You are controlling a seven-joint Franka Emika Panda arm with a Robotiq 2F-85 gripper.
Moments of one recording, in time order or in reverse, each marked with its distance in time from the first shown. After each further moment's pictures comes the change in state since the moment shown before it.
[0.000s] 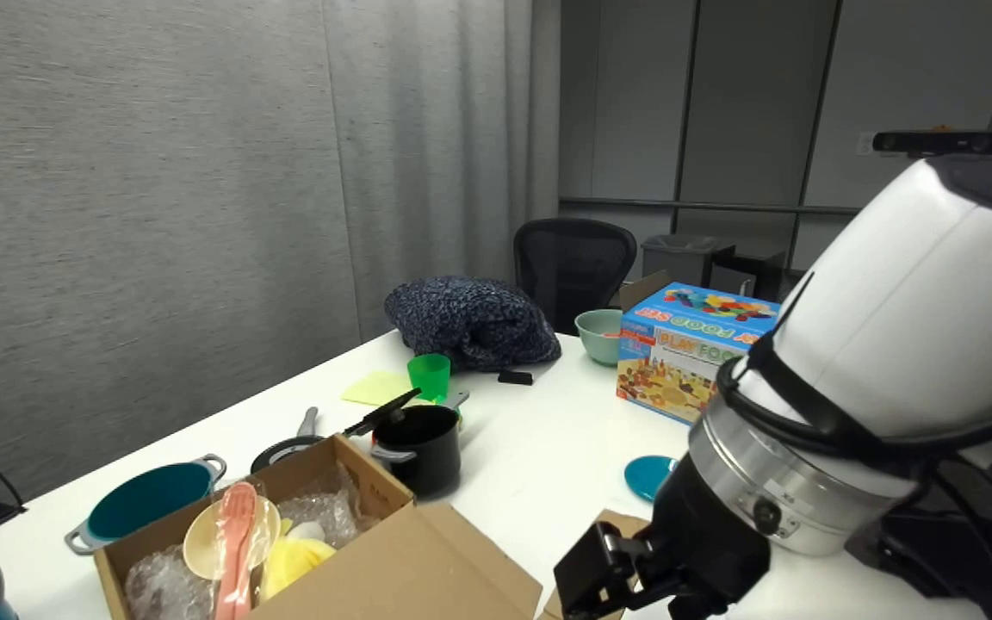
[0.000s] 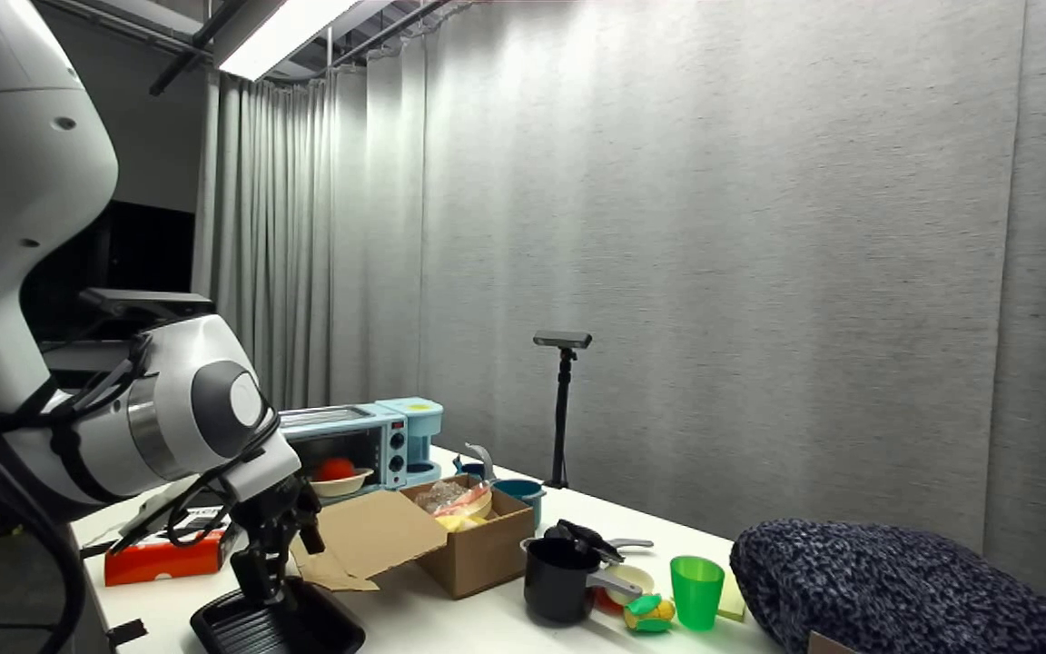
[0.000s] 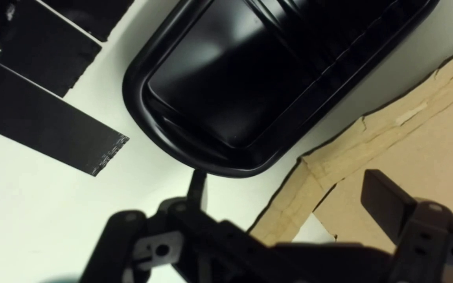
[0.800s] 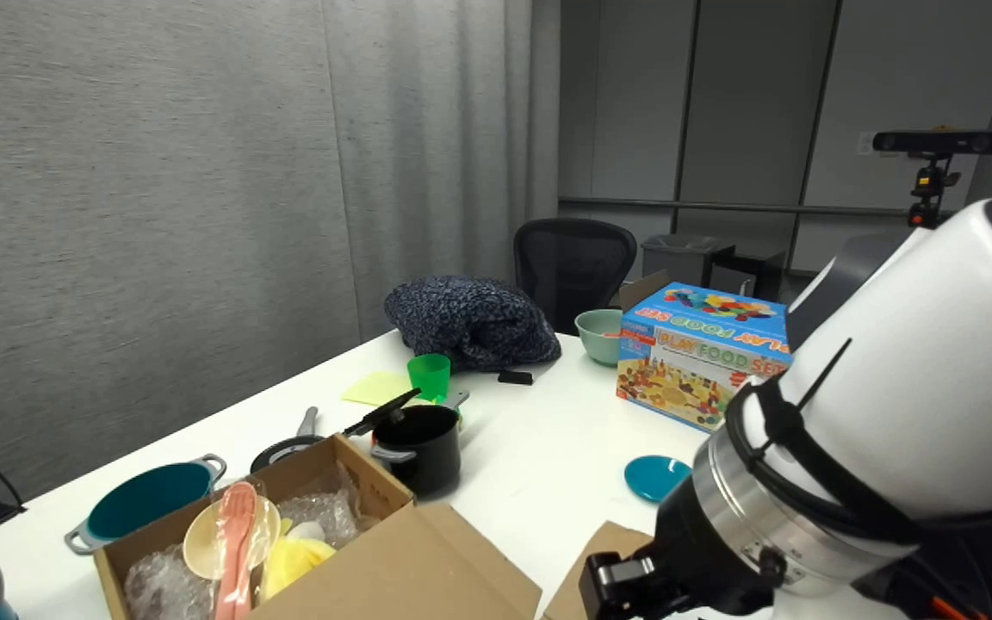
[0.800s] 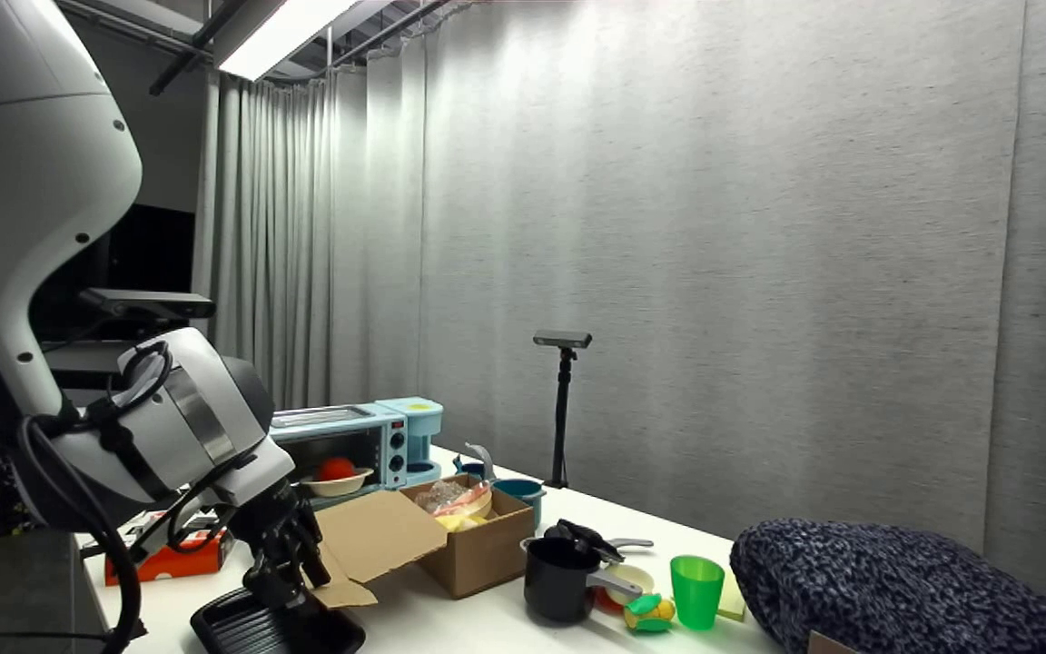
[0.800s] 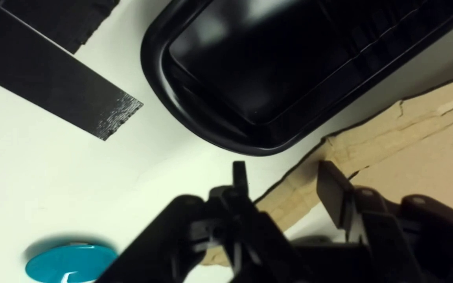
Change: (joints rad) arm -0.072 0.042 0.063 0.064 -0.457 -0.130 0.346
